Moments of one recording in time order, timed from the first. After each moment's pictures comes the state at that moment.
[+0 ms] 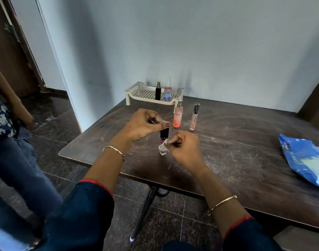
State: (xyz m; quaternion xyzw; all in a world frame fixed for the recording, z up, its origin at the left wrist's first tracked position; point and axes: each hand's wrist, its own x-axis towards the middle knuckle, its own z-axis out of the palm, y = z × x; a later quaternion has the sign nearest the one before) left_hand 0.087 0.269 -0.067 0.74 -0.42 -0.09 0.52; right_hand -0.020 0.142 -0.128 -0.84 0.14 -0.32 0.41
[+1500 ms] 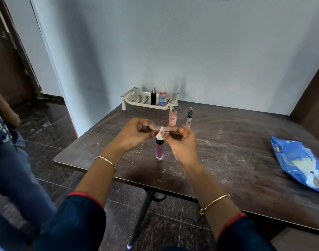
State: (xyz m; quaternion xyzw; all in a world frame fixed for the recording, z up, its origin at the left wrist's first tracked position) left_hand 0.082 0.275 -0.075 0.70 -0.44 -0.11 0.55; right_hand -0.025 0.156 -0.096 -0.65 0.14 -0.34 0.67
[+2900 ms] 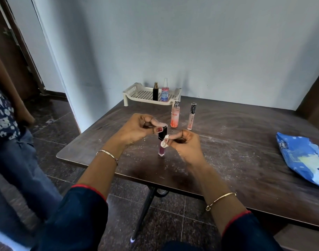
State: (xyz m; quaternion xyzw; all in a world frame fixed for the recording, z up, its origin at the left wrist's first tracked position) left_hand 0.090 0.272 -0.076 0.69 -0.44 -0.15 0.56; right_hand -0.025 0.140 -0.120 -0.70 0.17 -0.29 0.63
